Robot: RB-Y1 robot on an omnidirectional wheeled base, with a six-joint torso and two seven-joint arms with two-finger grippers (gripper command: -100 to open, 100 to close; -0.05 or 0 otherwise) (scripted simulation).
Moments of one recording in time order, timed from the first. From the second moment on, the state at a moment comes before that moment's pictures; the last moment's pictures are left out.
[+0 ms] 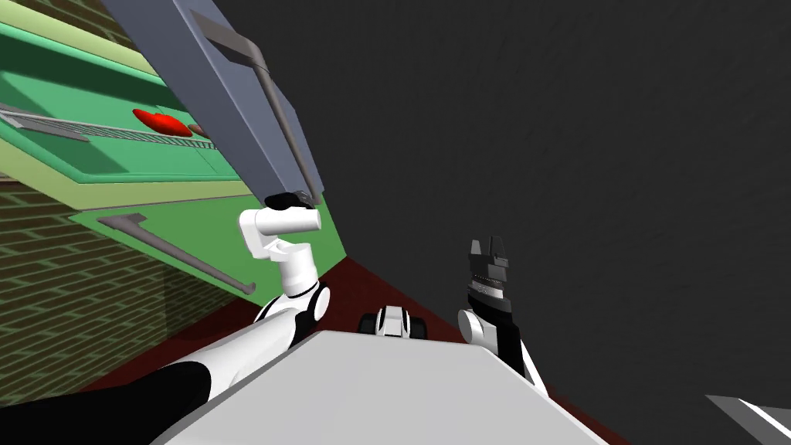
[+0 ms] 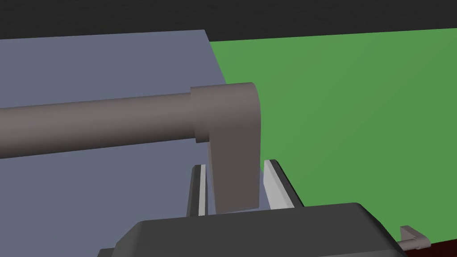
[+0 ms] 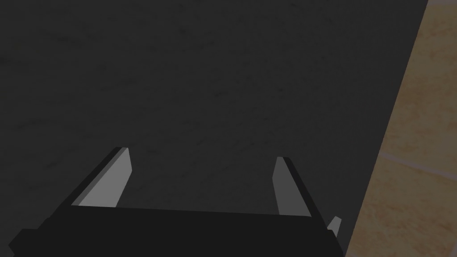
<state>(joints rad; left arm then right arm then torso) -0.55 0.28 0.40 -2.25 -0.37 1.40 0.18 0.48 0.02 -0.06 -2.25 -0.05 -0.57 0.13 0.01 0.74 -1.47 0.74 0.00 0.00</state>
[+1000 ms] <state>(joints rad) -0.62 0.38 0.49 -2.12 -0.52 1.42 0.22 0.48 0.02 -0.06 -2.25 -0.05 -0.57 0.13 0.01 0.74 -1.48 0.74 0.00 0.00</state>
